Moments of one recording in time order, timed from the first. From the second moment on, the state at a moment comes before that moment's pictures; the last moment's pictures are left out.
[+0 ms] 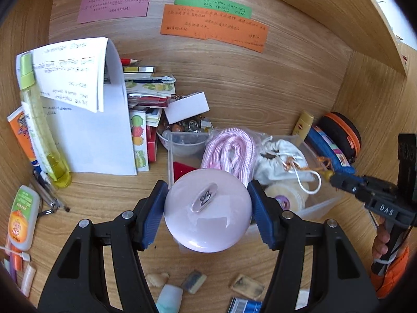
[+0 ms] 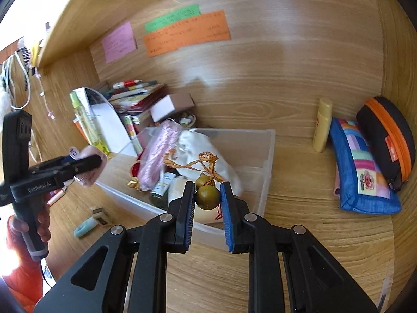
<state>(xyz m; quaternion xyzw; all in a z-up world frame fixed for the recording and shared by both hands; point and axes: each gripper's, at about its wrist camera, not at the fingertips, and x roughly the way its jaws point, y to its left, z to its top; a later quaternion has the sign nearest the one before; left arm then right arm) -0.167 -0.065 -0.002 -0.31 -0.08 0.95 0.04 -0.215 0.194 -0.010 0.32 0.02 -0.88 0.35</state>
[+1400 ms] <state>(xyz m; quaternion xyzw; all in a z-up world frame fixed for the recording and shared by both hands) -0.215 -0.038 -0.035 -0.37 -0.01 0.93 0.05 -0.221 0.174 -0.025 0.35 0.09 -0.88 0.30</state>
